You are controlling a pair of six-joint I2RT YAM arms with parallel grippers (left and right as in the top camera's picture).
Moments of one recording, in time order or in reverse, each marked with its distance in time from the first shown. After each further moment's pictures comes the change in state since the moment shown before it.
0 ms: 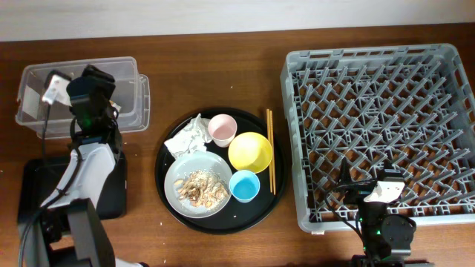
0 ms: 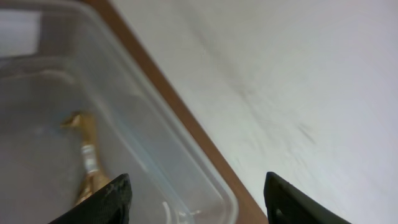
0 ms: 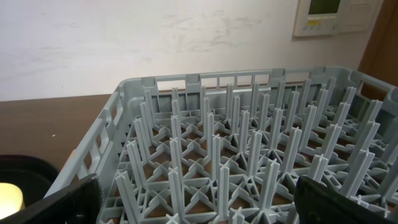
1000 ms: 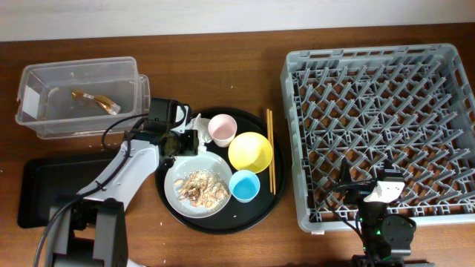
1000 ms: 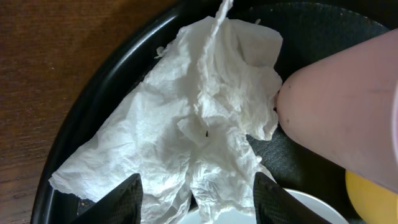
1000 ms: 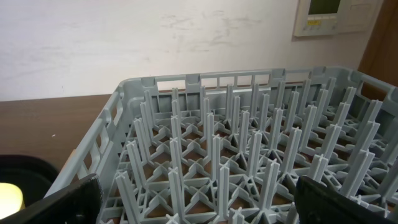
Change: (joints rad) left arm -0.348 0.030 0.009 -0.798 0.402 0.685; right arm 0.000 0.000 0.000 0.000 0.000 0.000
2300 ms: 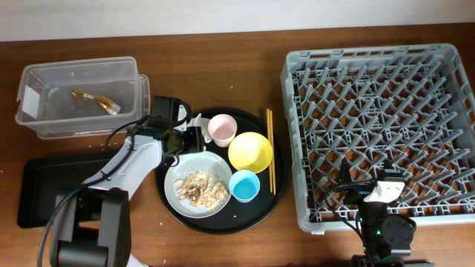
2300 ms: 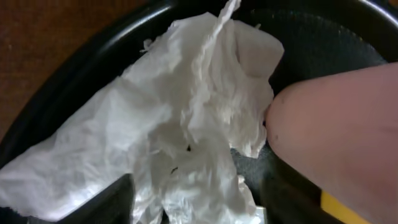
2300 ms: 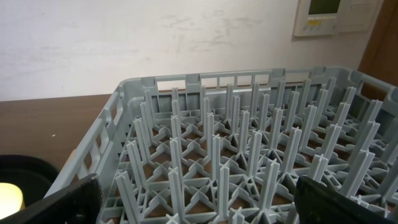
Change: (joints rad) left arm -0.006 0.061 0.029 0.005 0.056 -0.145; right arm 0.000 0.000 0.000 0.000 0.000 0.000
